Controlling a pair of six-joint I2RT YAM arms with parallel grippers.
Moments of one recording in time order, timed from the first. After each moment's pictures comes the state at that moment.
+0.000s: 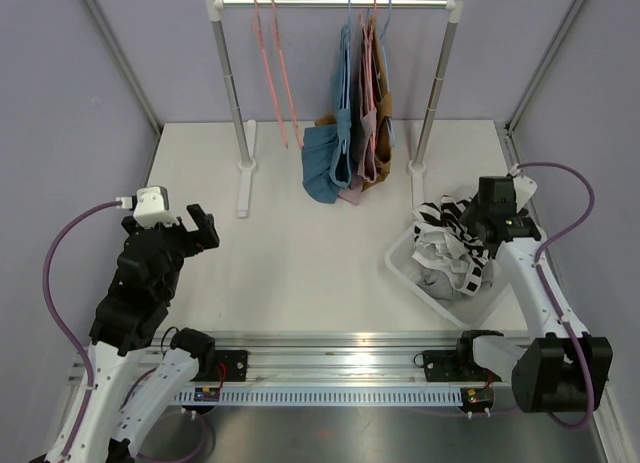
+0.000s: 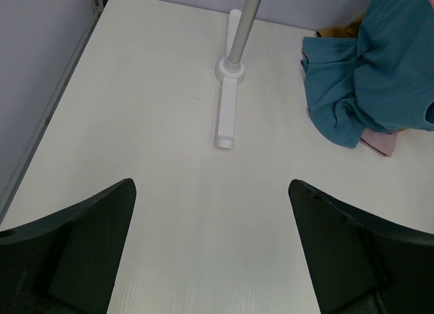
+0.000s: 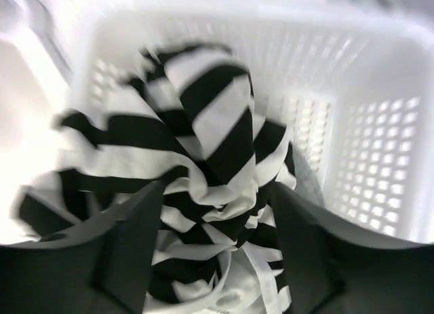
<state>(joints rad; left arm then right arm) -0.35 0.51 0.89 -0.63 -0.39 -0.25 0.01 1.13 0.86 -0.58 0.39 0.54</state>
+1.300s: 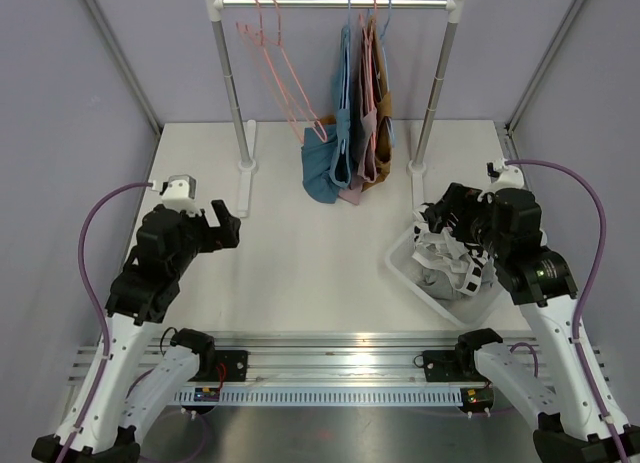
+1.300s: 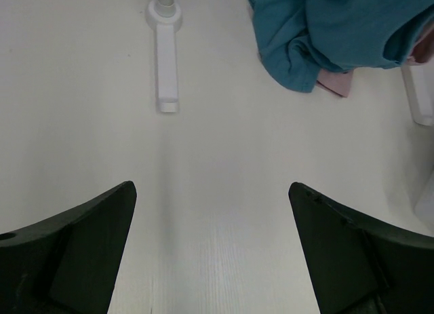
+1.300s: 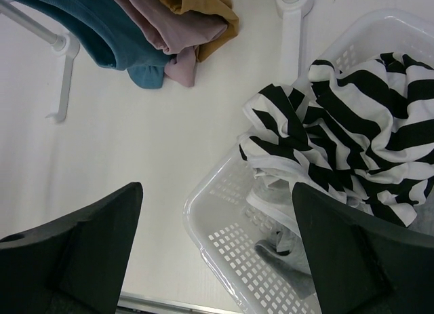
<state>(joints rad) -0.28 0.65 0.88 -0.63 -0.11 -0.29 0.24 0.78 1.04 -0.71 0.01 0.40</state>
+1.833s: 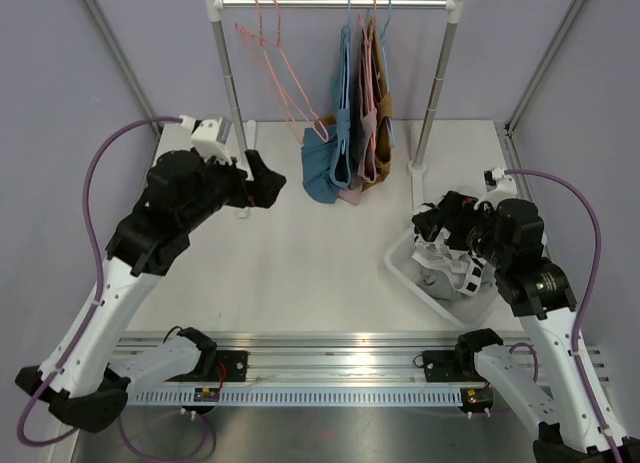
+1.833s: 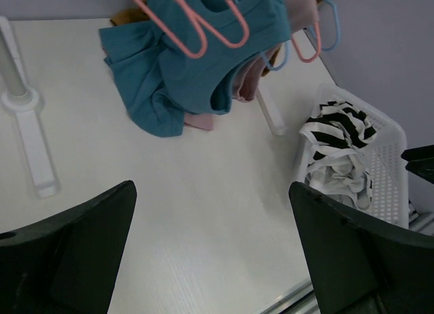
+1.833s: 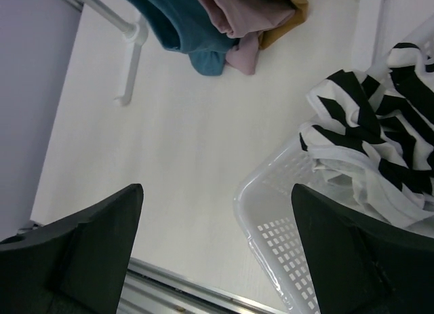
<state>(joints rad) -0.49 0.95 1.29 -0.60 0.04 -0.37 0.24 0.71 0.96 -0.65 -0.15 0.49</state>
